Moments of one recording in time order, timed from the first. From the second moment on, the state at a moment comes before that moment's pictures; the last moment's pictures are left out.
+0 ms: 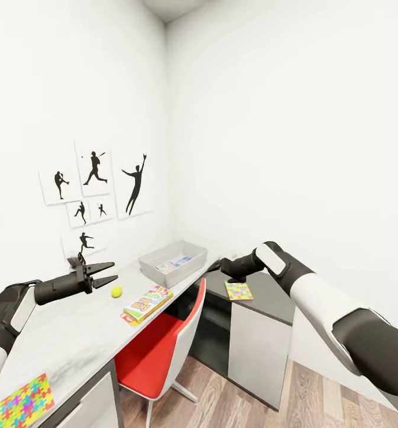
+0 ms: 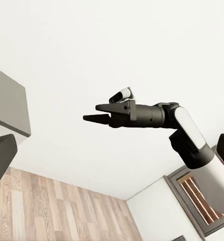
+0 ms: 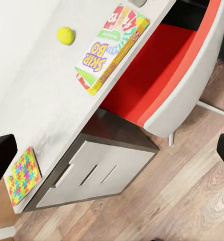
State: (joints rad) left arm -0.75 0.40 0.15 -0.79 0.42 1.01 -1.33; right arm -1.17 -0.03 0.54 -0.41 -1.11 0.96 0.05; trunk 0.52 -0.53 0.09
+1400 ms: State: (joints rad) left arm -0.75 0.40 0.15 -0.79 0.41 1.01 -1.33; right arm -1.16 -0.03 0.54 -0.40 -1.11 0.93 0.05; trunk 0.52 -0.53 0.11
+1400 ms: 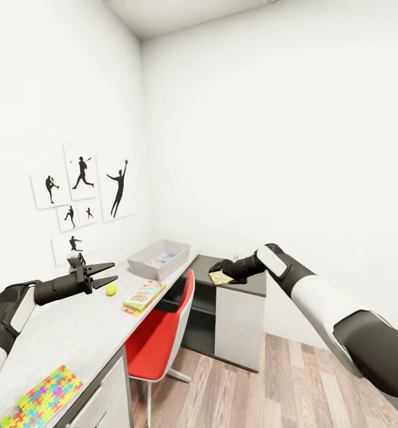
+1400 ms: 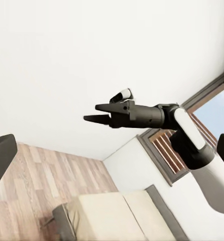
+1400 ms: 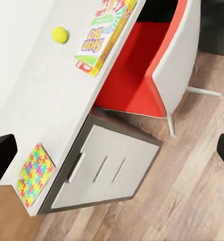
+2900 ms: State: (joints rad) left arm -0.73 0.53 0.14 -0.56 0.38 0.72 -1.02; right arm -0.76 -0.06 0.57 -0.41 -1.09 0.46 0.05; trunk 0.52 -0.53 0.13
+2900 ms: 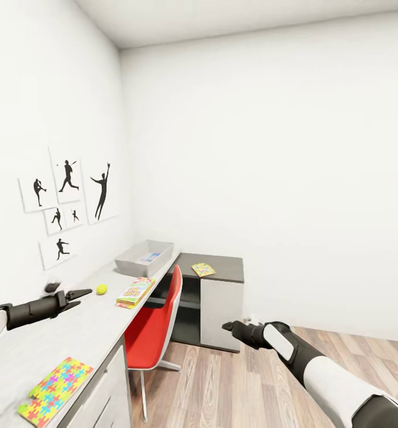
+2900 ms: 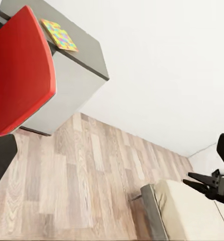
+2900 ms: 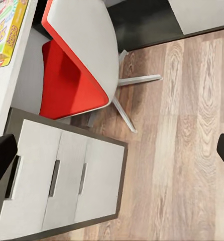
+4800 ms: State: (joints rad) left arm -0.73 0.49 0.14 -0.49 0.38 0.58 -0.40; right arm -0.74 0.13 0.77 -0.72 -0.72 0.43 0.04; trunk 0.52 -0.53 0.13
